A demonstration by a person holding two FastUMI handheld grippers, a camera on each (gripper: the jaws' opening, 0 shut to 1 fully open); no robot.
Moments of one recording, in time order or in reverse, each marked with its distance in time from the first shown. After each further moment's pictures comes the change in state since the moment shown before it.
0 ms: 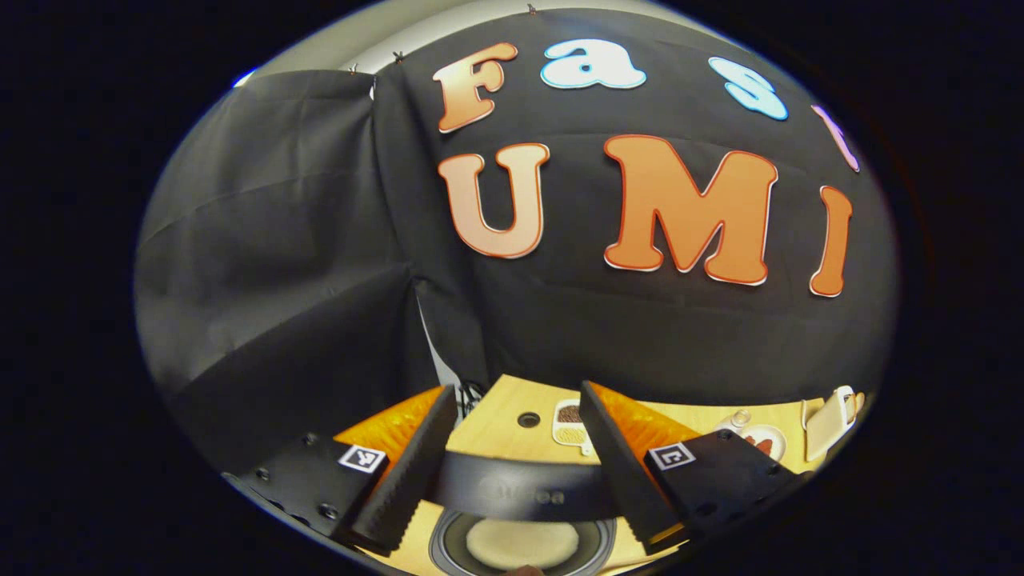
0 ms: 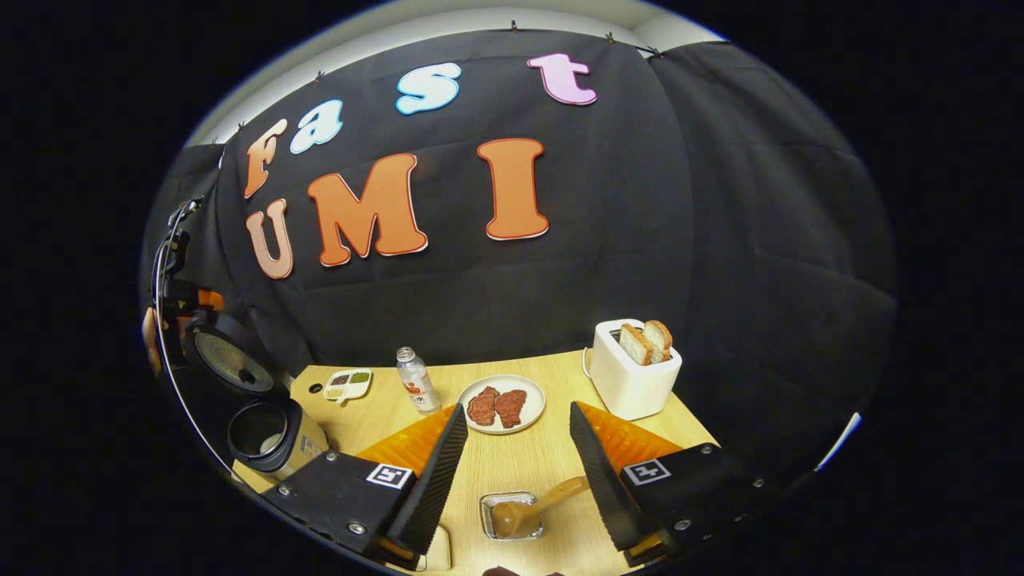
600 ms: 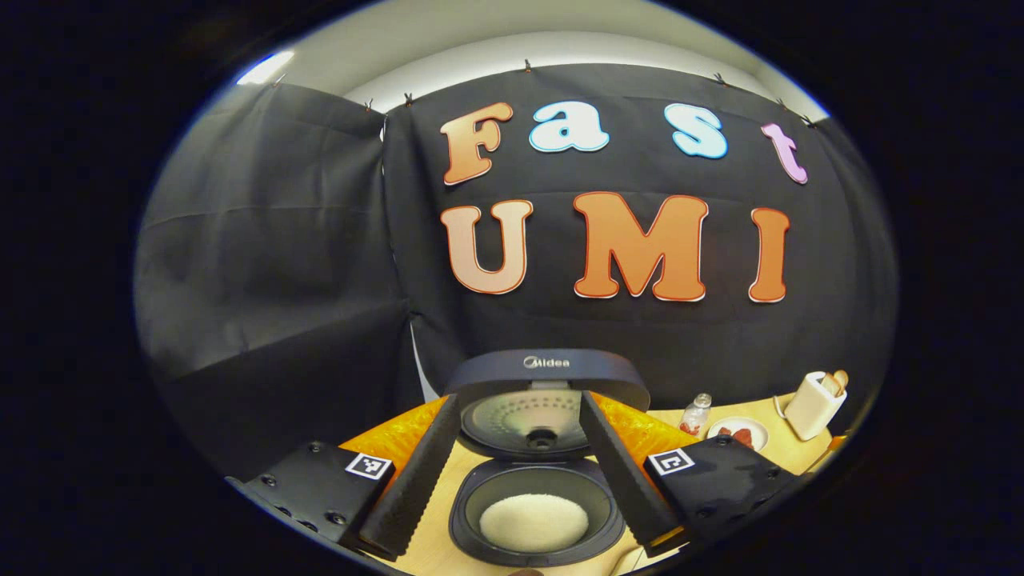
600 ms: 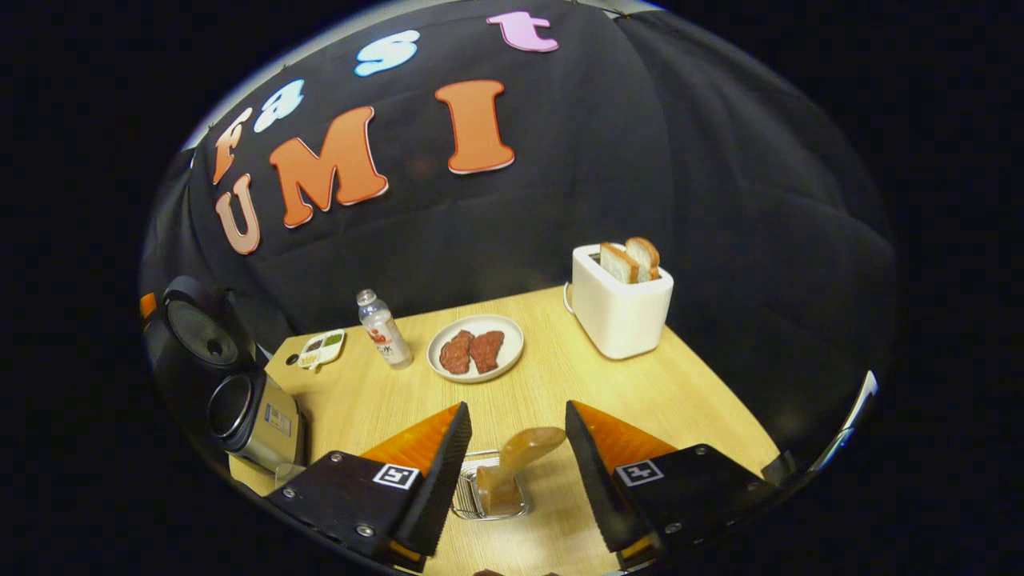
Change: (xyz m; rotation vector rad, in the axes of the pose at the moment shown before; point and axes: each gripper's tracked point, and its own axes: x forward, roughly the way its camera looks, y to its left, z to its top) left arm -0.109 0.029 -0.020 -0.043 -0.198 -0.135; right arm 0.027 -0.036 -0.076 0.057 0.129 -0.052
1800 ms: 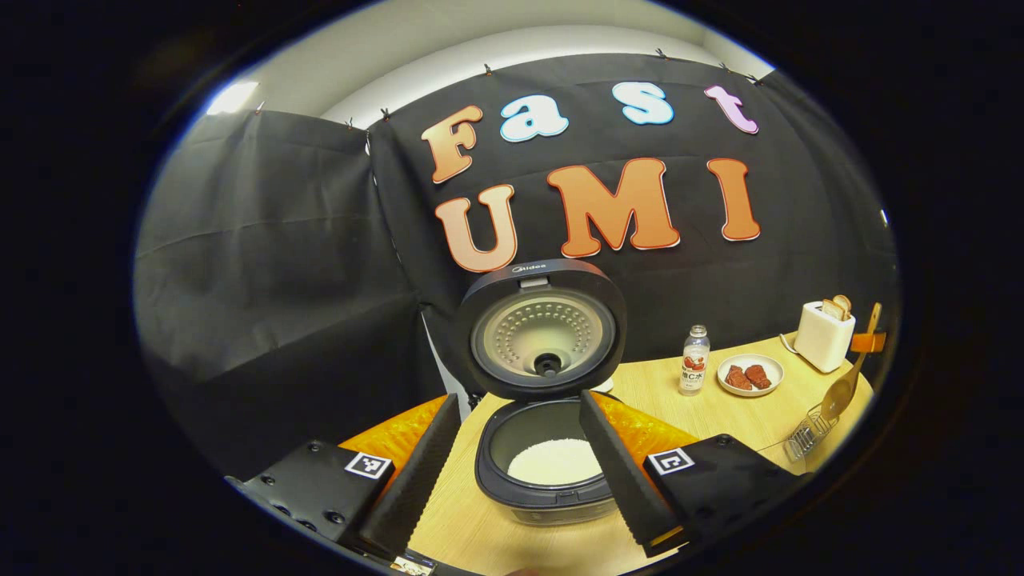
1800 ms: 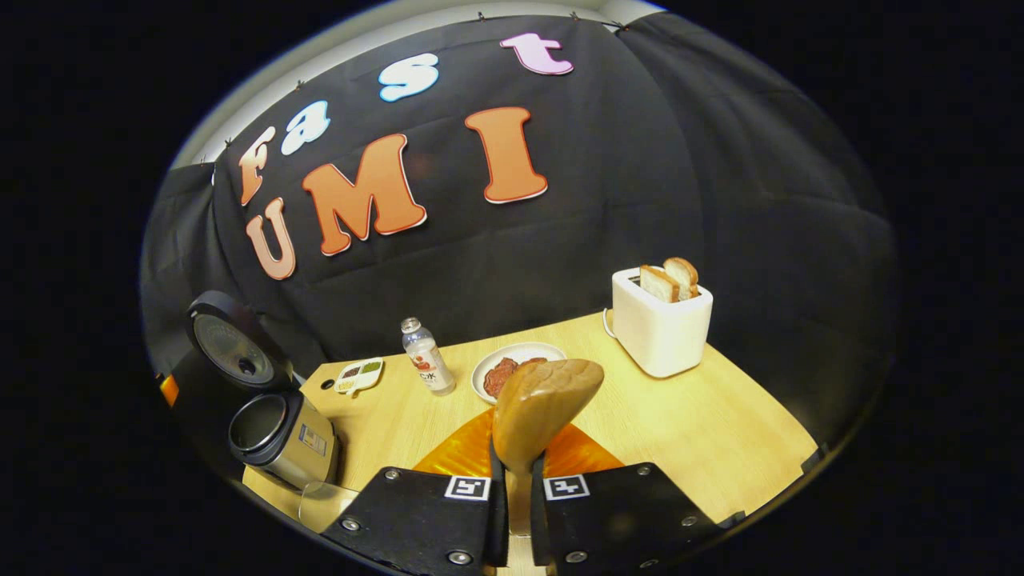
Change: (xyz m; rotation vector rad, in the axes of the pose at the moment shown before) left arm -0.114 0.000 -0.107 0.200 -0.001 0.028; right arm 0.023 0.041 -0.035 0.055 -0.072 0.118
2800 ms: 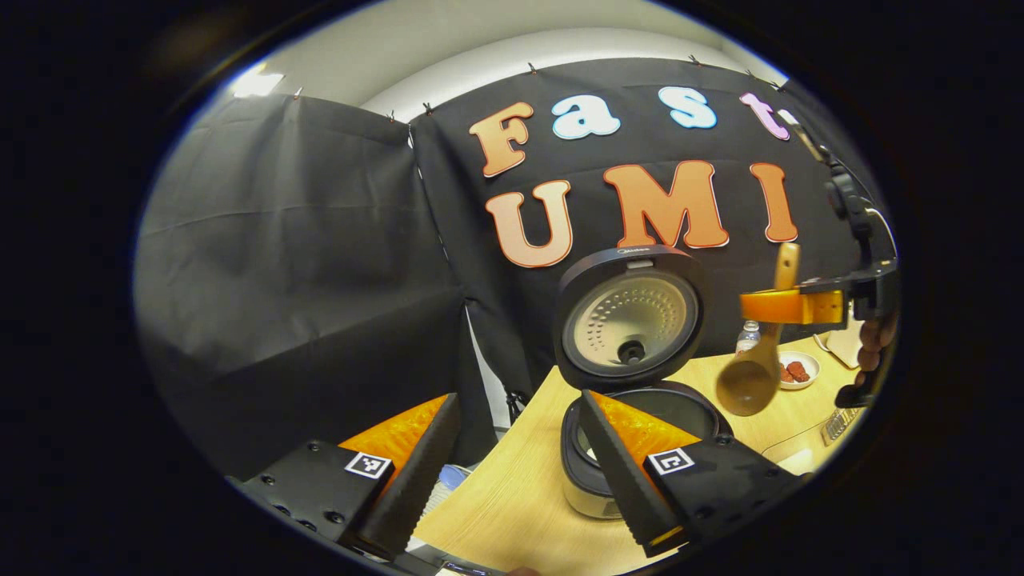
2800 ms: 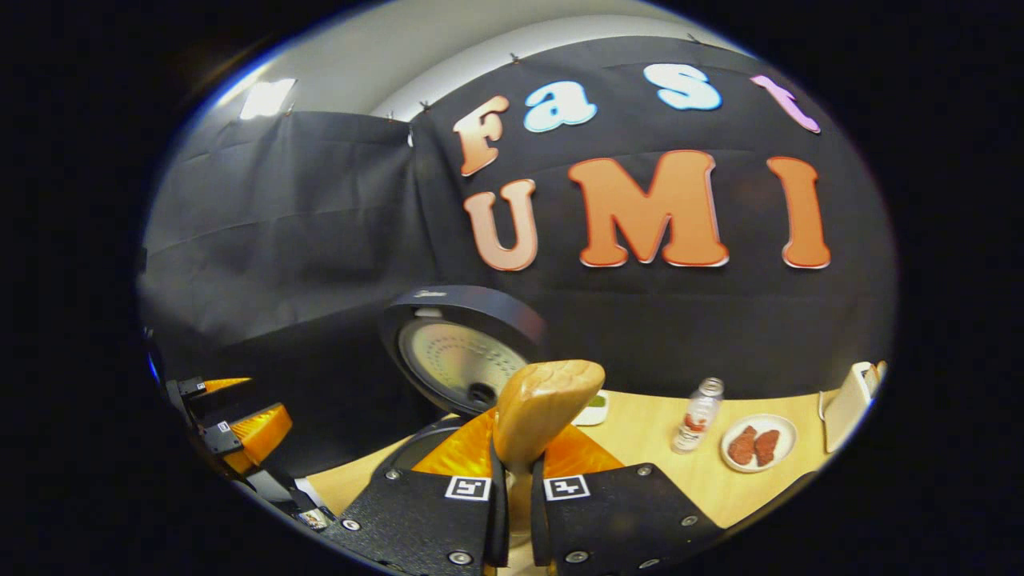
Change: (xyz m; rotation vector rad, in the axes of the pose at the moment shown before) left arm 0.007 0.098 -0.029 -0.021 -0.018 0.082; right arm -0.033 0.342 0.037 -0.274 -0.115 0.576
